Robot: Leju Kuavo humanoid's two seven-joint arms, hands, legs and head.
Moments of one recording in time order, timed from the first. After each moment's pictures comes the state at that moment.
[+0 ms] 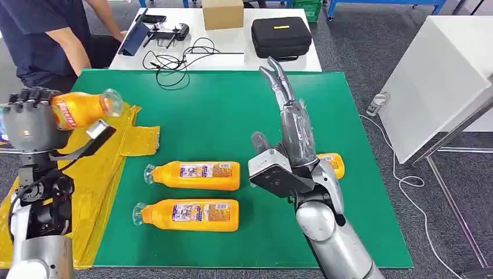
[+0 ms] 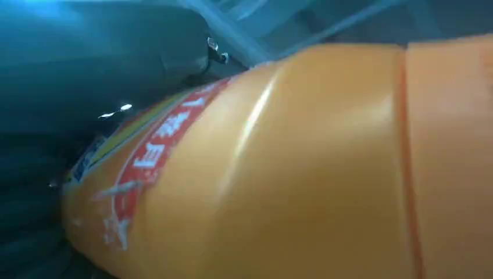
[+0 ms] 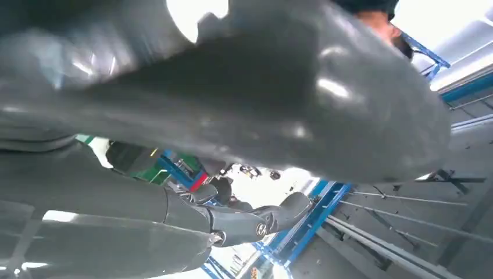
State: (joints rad) left arm -0.47 0.05 0.37 -0.90 -1.54 0.70 -0.33; right arm -0.36 0.06 0.50 -1.35 0.57 -0.23 -0.17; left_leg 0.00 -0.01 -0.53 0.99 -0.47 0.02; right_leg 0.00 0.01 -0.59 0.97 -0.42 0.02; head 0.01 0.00
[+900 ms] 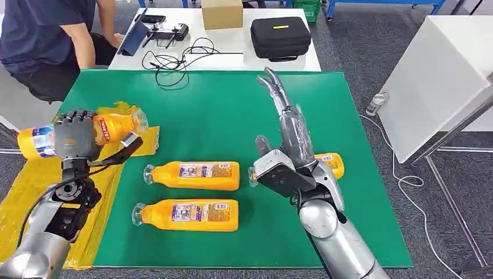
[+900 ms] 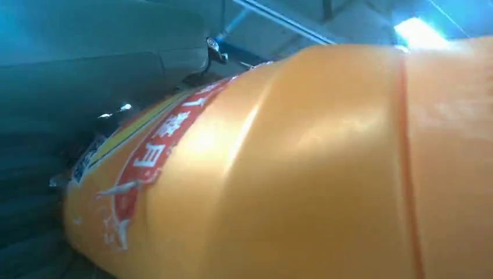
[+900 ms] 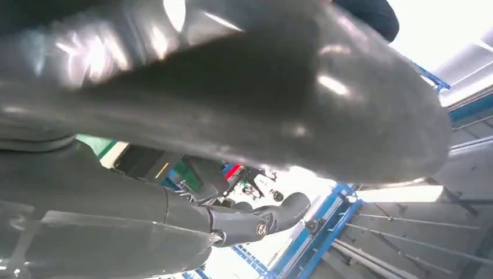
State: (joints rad) left arm -0.52 0.24 -0.15 -0.52 -1.57 0.70 0.18; right arm -0.36 0.02 0.51 -1.30 0.47 -0.21 -0.21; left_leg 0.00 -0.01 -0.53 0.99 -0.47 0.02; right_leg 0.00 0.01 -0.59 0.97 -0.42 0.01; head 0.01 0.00
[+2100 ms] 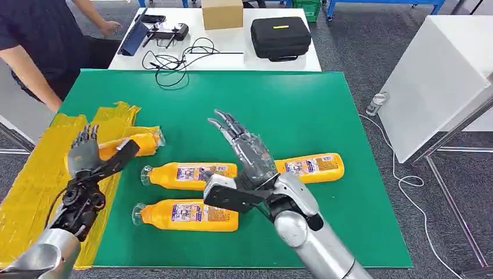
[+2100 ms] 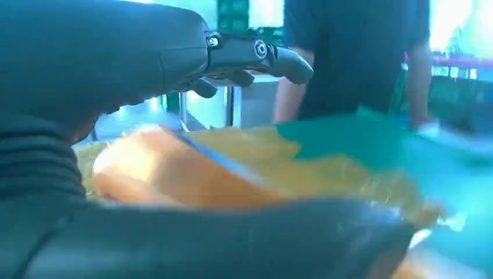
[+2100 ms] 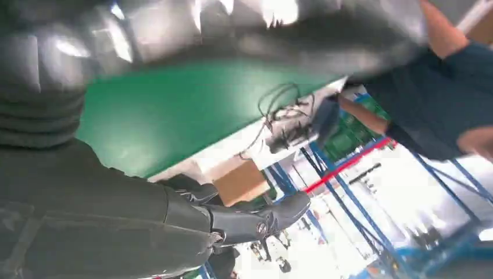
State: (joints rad) left arm -0.58 0.17 0.04 -0.27 -1.08 0.56 -0.07; right arm -0.36 0.07 0.63 -1.15 0.66 -0.04 -0.11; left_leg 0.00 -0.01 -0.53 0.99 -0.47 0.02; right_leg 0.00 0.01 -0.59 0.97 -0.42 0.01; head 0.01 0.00
